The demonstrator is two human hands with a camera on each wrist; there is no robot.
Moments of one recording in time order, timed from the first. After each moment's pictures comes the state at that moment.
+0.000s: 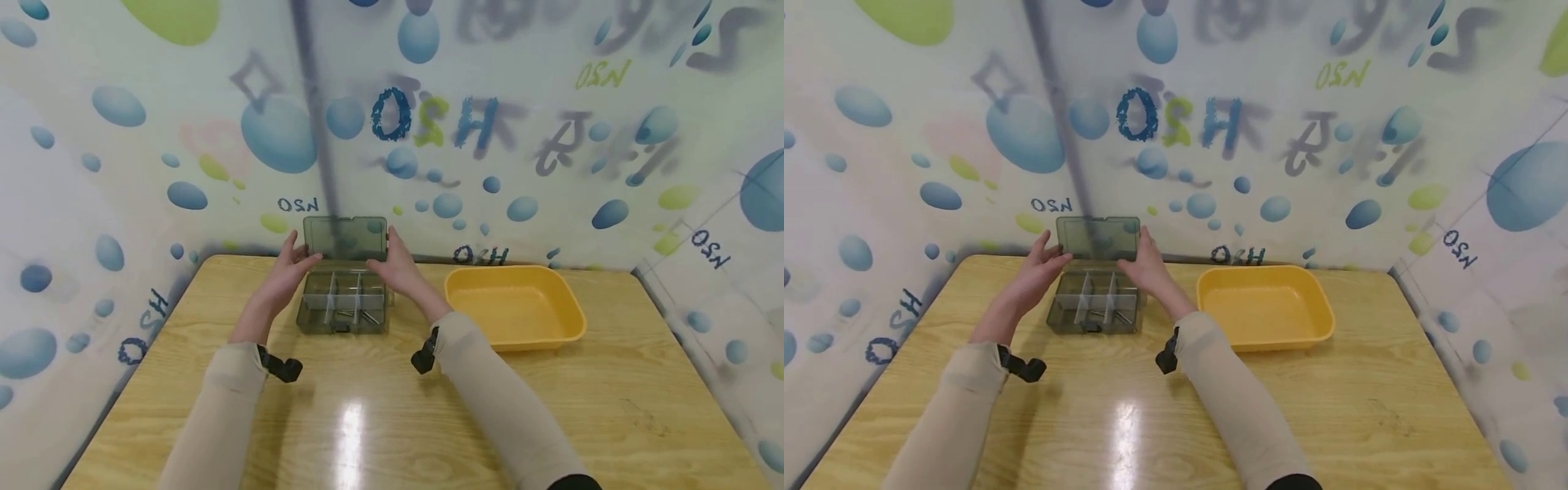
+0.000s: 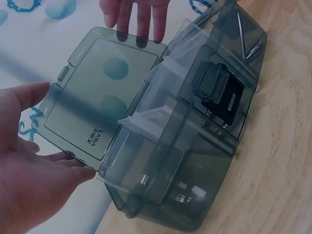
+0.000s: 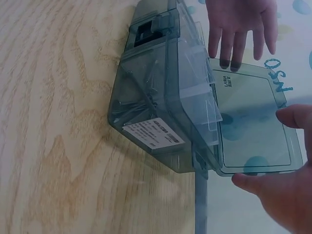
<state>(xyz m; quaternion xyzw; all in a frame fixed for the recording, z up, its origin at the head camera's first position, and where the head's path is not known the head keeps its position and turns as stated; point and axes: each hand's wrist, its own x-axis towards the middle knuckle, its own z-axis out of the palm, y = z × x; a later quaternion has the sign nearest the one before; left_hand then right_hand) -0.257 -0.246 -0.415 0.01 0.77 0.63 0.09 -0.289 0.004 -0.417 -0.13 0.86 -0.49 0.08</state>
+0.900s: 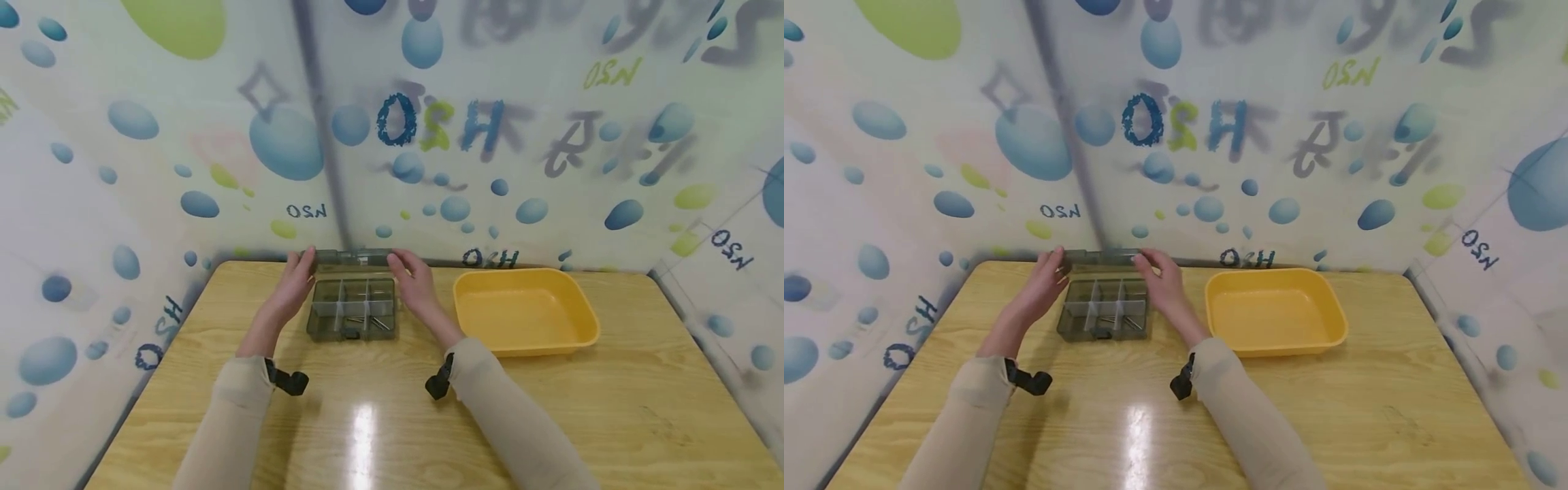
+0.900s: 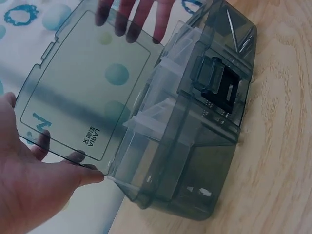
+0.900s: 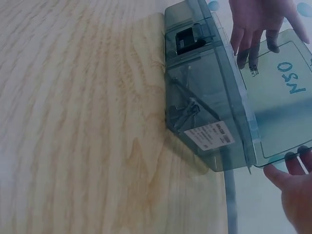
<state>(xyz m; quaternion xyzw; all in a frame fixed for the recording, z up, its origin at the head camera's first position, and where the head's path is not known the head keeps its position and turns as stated) -0.249 -0.235 -0.415 -0.01 0.71 0.70 0.06 -0.266 0.015 -0.449 -0.16 0.76 -0.63 -0.07</state>
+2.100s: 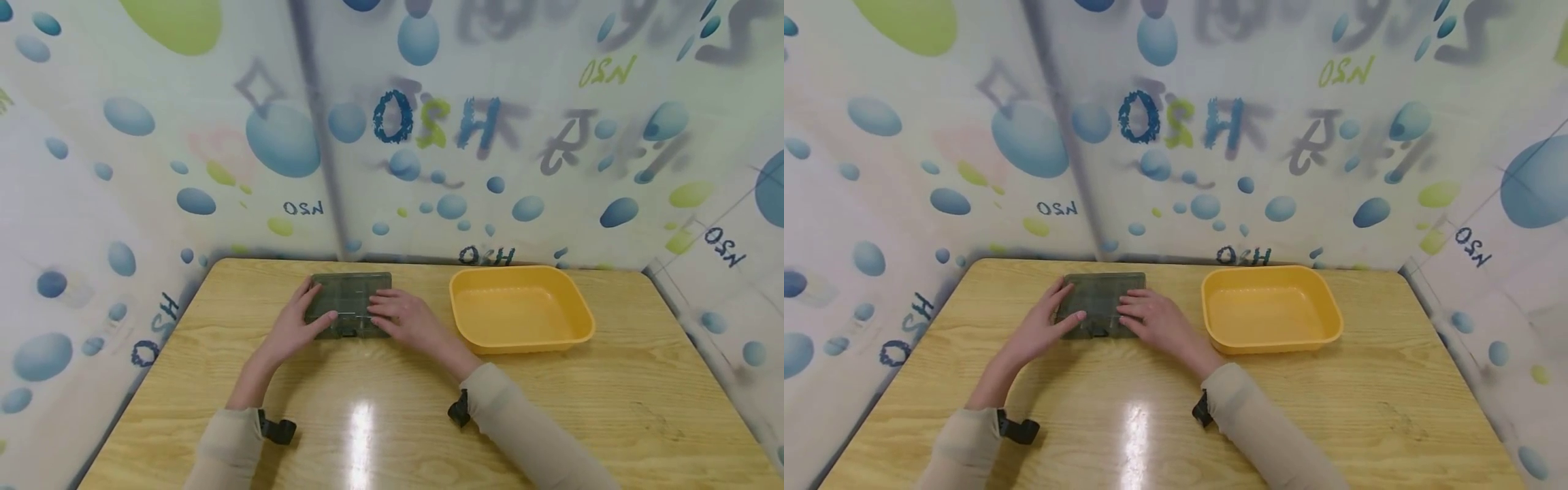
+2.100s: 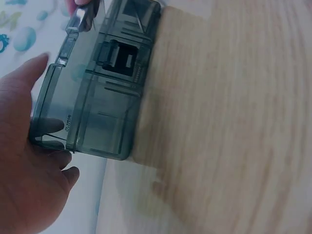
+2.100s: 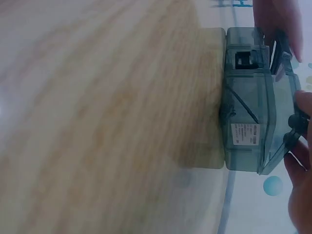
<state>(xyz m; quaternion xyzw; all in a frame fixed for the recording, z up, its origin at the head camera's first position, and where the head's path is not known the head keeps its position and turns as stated) -0.187 -0.241 -0.459 0.11 0.91 0.41 0.00 -0.223 0.035 -0.462 -0.45 0.84 -0.28 -0.12</state>
